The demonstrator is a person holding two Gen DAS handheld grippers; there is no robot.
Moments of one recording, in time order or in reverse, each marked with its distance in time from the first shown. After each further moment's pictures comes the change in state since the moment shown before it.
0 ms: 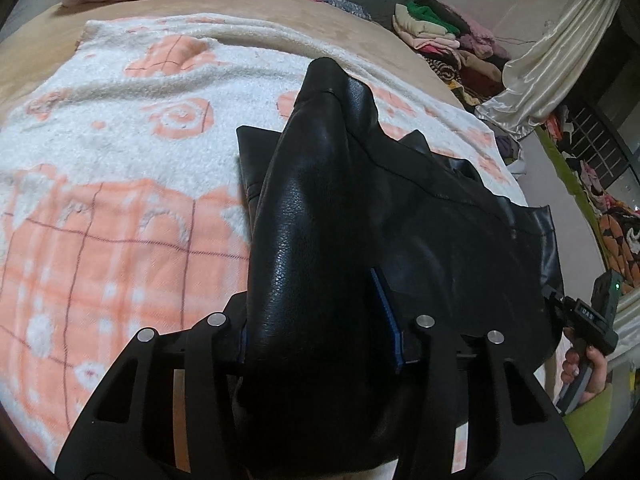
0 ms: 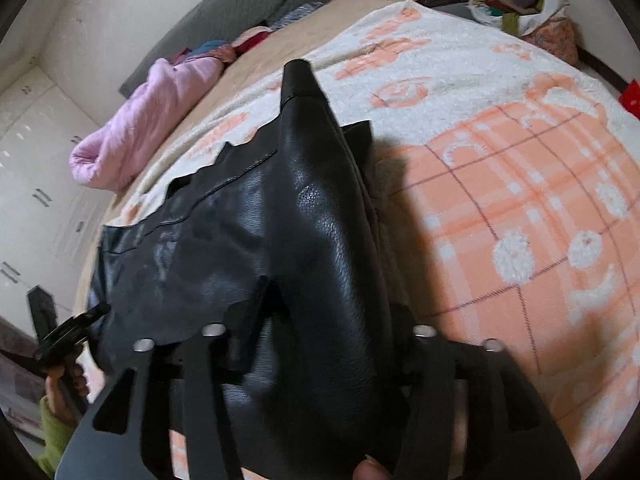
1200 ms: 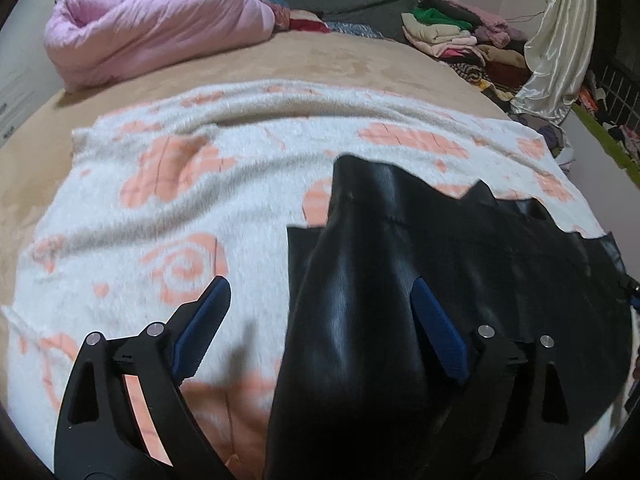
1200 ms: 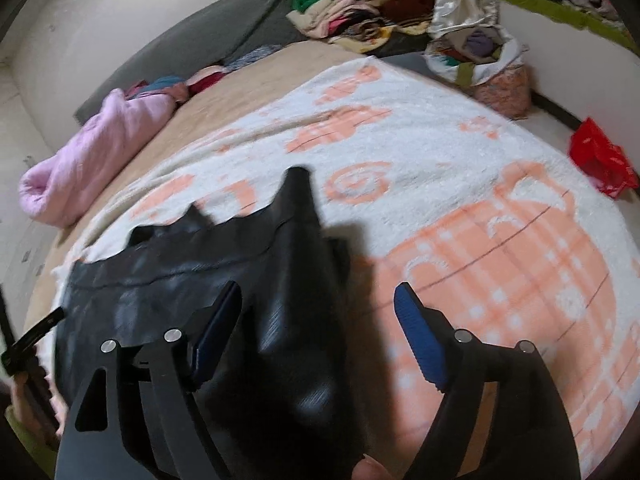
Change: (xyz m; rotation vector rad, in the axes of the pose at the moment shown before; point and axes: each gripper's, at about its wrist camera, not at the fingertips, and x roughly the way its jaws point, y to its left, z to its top) left arm 0.041 -0.010 0.079 0.171 -0.104 0.213; right arm 0.009 0.003 0.042 -0.007 -0.170 -0.174
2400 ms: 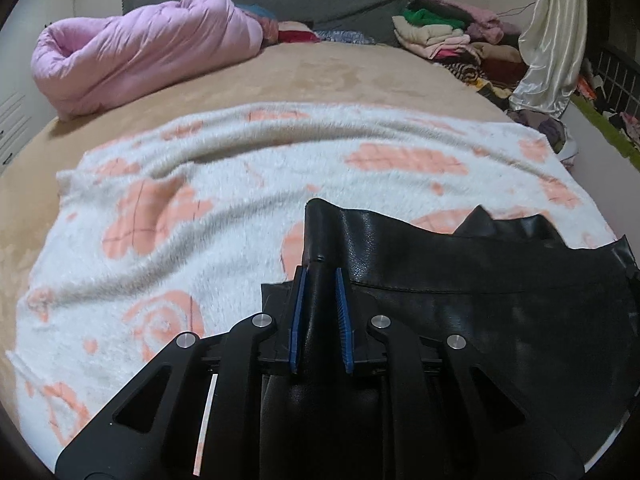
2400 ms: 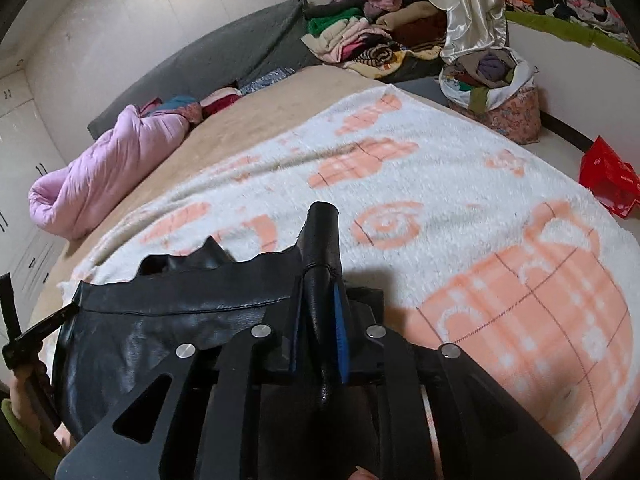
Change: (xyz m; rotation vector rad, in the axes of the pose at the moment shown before) left arm 0.025 -0.024 0.031 0.069 -0.042 0.044; right arm 0.015 0.017 0.022 -0.022 -0.105 0.003
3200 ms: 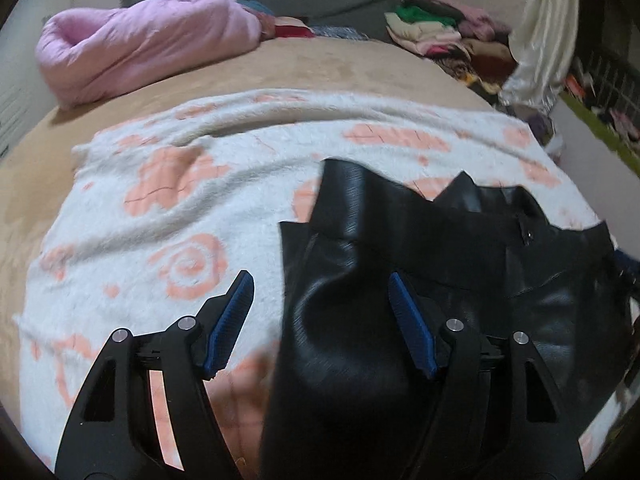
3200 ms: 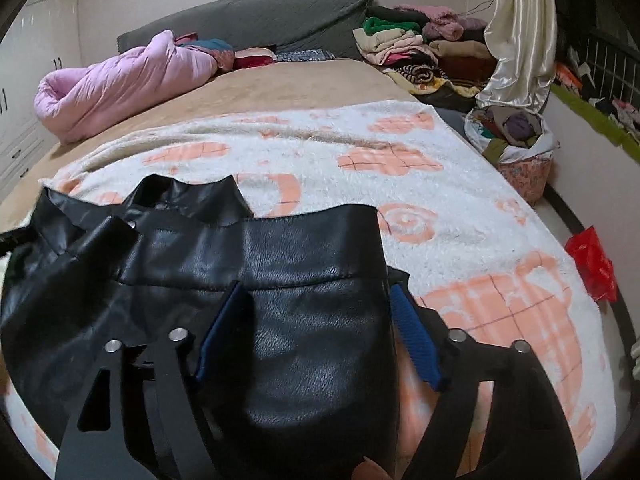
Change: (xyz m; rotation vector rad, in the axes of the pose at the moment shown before) left arm -0.036 0.010 -0.032 0.017 0.023 -0.046; right arm 0.001 0.041 -0.024 -0.331 0.050 -0.089
